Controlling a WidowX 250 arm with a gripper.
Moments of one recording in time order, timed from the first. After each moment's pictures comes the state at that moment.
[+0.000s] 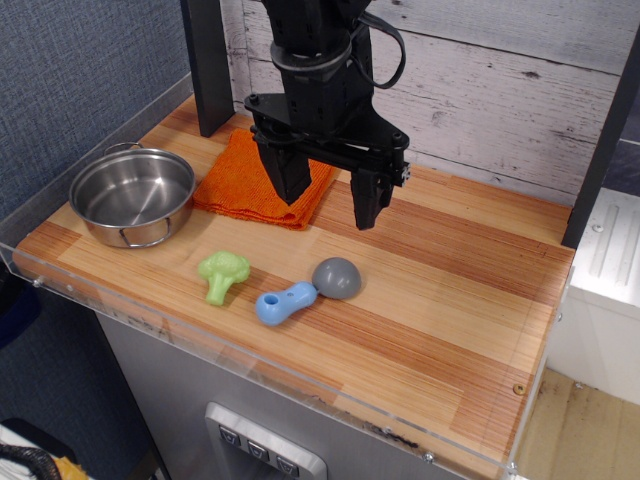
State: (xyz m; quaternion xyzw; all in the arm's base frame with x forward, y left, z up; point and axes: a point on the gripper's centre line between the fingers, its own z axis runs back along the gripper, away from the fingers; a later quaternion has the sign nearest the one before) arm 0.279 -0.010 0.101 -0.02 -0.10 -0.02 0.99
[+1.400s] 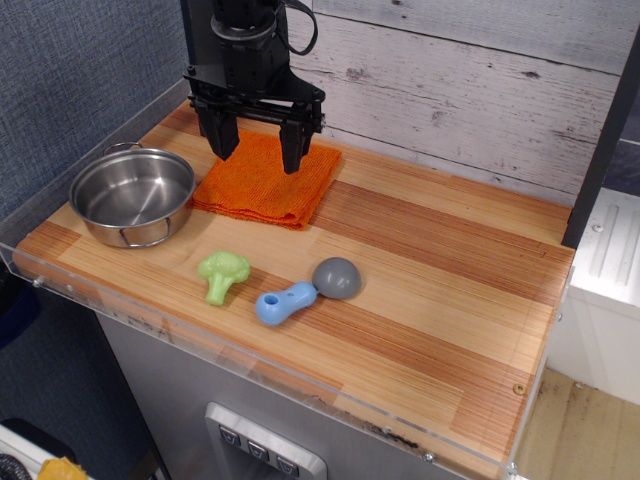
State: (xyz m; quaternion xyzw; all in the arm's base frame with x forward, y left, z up) arm 0.333 0.083 0.073 0.03 -0.08 0.09 0.99
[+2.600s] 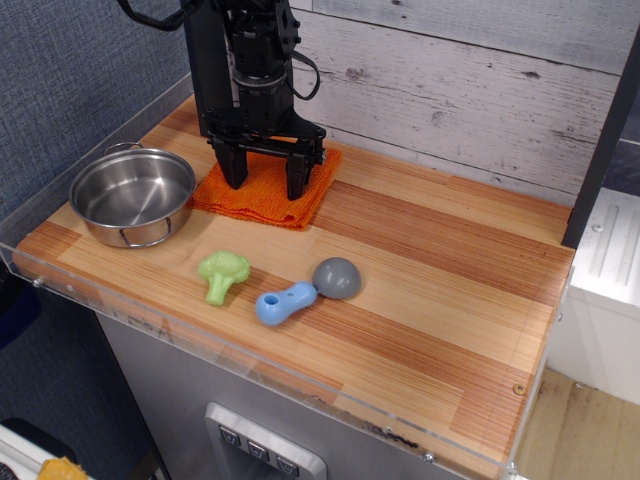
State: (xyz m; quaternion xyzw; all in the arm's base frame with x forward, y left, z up) arm 0.362 0.100 0.013 0.03 -0.04 0.10 0.99
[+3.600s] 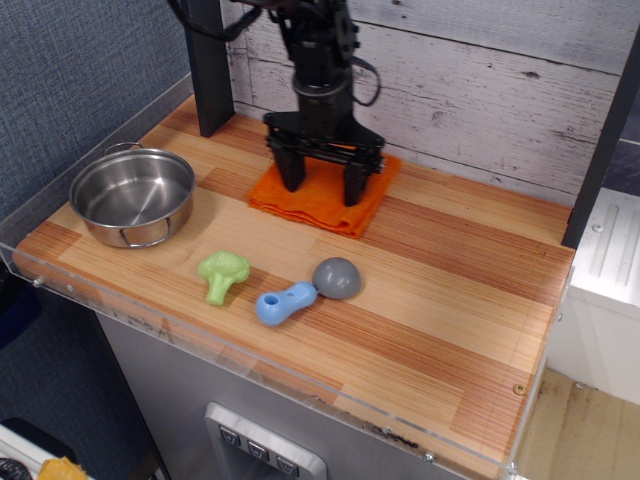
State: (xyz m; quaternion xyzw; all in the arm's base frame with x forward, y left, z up) arm 0.378 0.029 0.011 -0.01 -0.07 0.02 1.00
